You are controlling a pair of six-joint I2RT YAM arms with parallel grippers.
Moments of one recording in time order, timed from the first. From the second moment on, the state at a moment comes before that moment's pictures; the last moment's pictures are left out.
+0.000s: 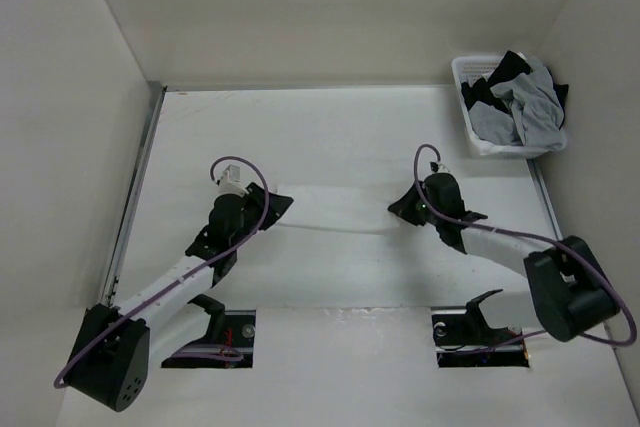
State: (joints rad) left arm -0.41 0.94 0.29 0.33 0.06 -1.02; right arm 0.40 1.35 0.48 0.22 -0.10 0.84
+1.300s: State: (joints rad) left arm -0.24 0.73 0.30 0.21 0.16 -1.03; right arm 0.95 1.91 1.48 -0.37 0.18 0.73
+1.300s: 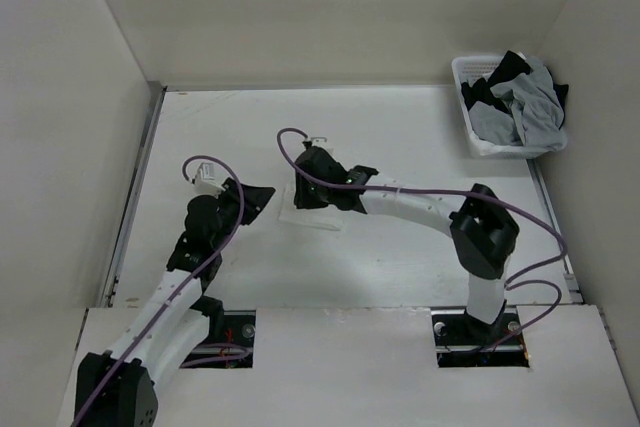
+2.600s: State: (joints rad) left arm -0.35 1.41 0.28 0.60 0.03 -1.09; right arm 0.67 2.25 1.49 0.24 -0.27 0.96
